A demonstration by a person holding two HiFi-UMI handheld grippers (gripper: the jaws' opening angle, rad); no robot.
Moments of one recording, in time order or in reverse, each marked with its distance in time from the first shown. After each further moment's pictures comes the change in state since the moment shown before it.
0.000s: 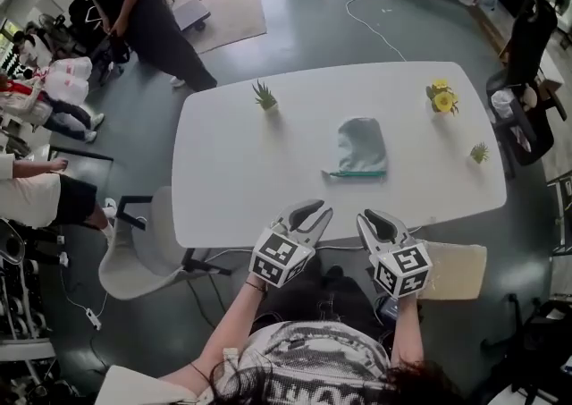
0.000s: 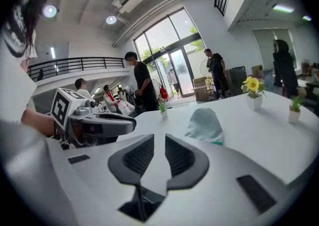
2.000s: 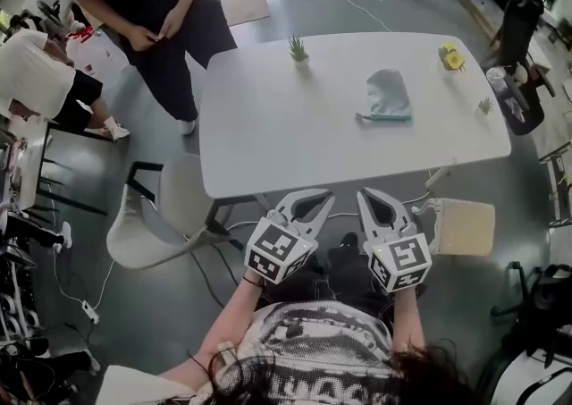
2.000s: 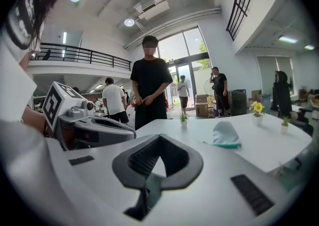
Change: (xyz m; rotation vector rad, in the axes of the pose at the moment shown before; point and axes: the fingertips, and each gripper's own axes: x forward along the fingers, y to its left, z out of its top) left arm -0.187 -0.039 -0.043 0.009 -0.092 -0.071; right arm -0.035 0.199 -0.015 -0.164 -0.129 -0.081
